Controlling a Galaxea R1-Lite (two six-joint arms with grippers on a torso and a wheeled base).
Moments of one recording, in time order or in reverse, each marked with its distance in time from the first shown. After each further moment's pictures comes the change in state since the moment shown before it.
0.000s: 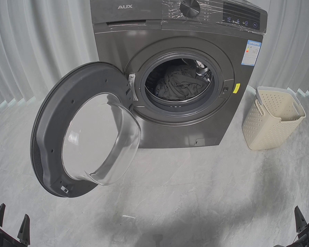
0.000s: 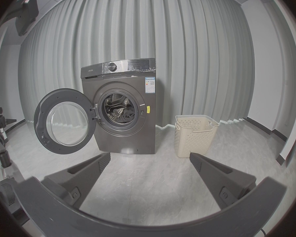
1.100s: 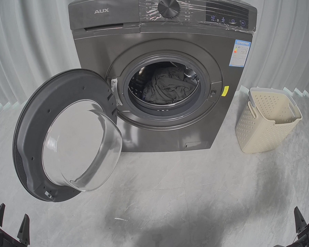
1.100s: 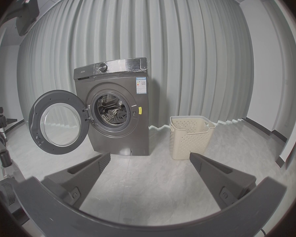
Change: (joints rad) left arm 0.000 -0.002 0.000 0.000 0.001 0.000; right arm 0.001 -0.001 0.000 0.000 0.006 -0.001
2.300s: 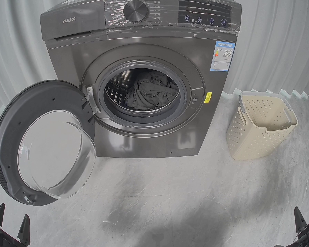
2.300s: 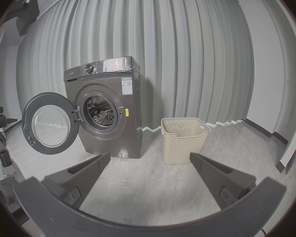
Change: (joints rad) left arm 0.002 0.003 0.000 -0.001 -0.001 0.008; right arm 0.001 0.000 0.000 0.000 -0.001 -0.002
